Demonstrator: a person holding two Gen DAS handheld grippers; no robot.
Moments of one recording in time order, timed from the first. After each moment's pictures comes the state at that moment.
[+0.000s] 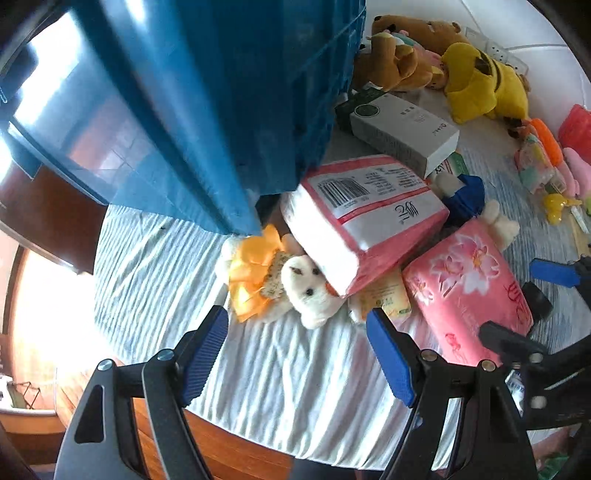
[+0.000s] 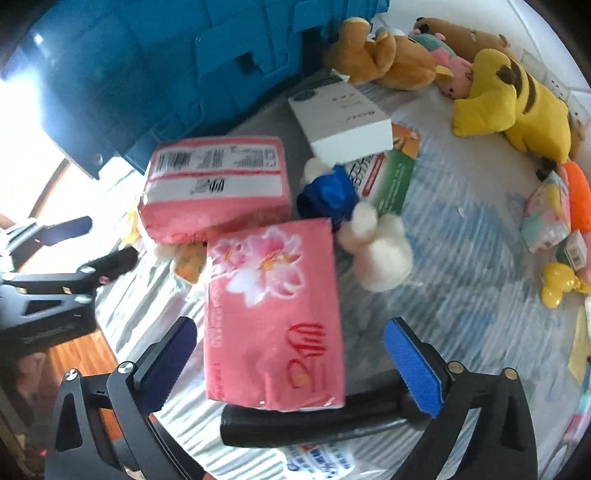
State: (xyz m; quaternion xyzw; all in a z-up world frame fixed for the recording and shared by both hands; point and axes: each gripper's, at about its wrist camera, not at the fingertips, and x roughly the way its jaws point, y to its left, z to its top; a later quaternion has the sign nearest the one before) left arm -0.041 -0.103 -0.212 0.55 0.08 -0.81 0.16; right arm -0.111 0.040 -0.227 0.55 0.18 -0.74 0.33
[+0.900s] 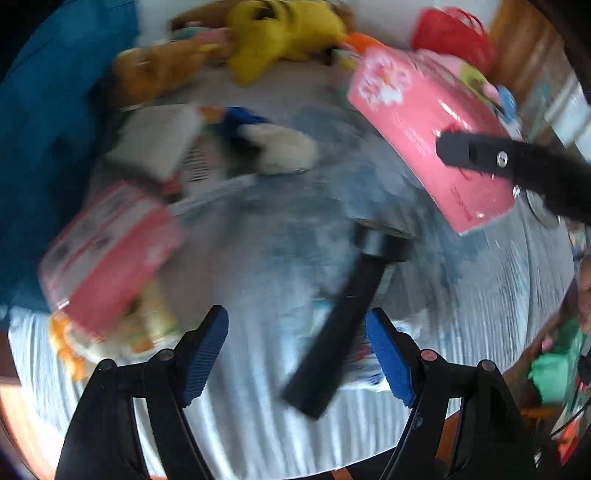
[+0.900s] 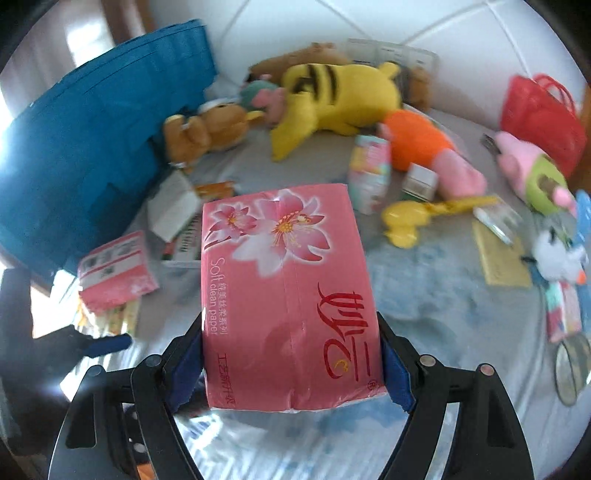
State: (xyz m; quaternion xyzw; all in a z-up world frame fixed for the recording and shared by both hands) left arm -0.076 0.066 -0.234 0.57 -0.02 -0.81 -0.10; right arm -0.138 0.212 -0.170 0.50 0.03 -0.85 0.17
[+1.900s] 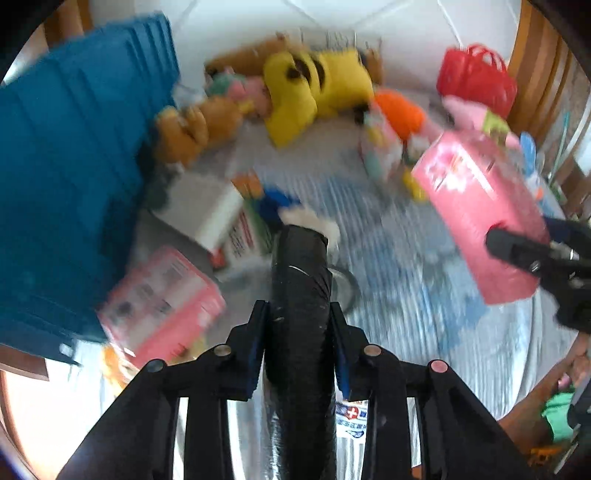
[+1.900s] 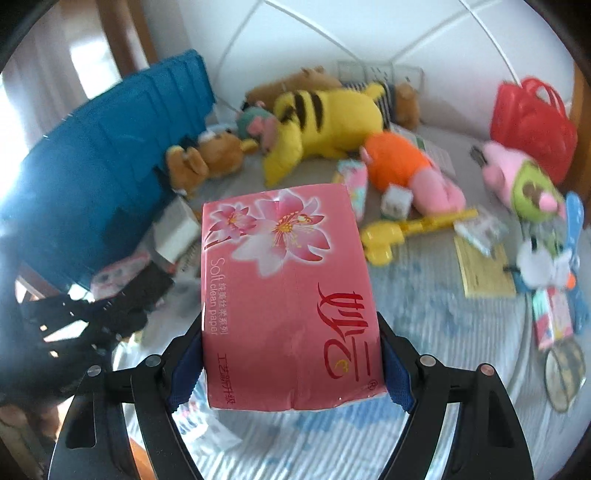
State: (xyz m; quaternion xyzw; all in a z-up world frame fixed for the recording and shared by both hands) left arm -0.093 0.044 -0.143 0.49 -0.01 -0.87 -0.02; right arm -0.129 0.232 -0.132 0.45 0.02 -0.87 0.20
